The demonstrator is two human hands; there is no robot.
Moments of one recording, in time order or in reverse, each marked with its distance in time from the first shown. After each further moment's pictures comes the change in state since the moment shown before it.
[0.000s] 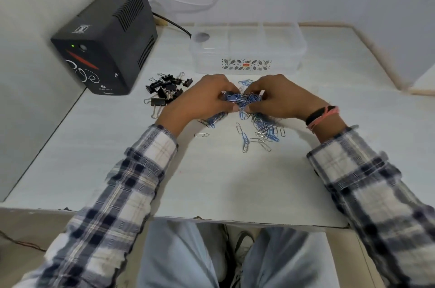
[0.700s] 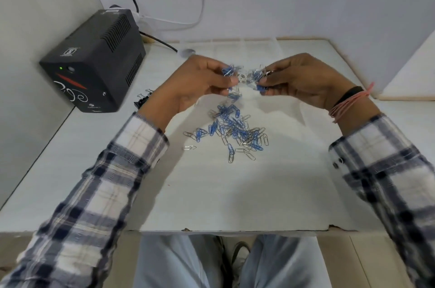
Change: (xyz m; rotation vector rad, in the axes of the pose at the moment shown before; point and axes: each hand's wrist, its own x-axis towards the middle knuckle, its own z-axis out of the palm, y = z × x) left_hand 0.019 0.043 -0.042 -0.997 0.091 -0.197; right_hand -0.018 0.030 -0.068 1.052 0.113 0.282
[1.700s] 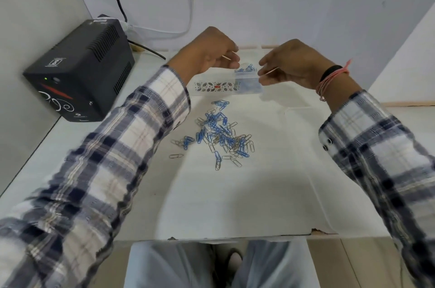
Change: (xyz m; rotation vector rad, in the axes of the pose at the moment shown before) left_hand 0.094 0.054 0.028 0.130 0.112 -0.109; right_hand 0.027 -0.031 -0.032 -0.234 0.196 0.025
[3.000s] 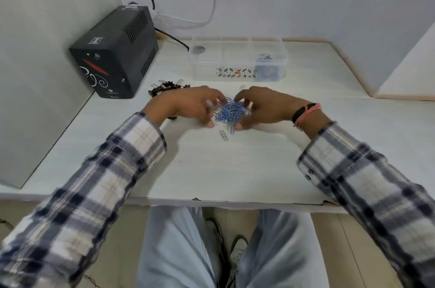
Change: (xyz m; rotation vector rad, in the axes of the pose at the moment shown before) left_hand -0.117 -0.110 -0.056 0.832 -0.355 0.014; right_hand -0.050 0.049 0.102 -0.978 -0.379 -0.297
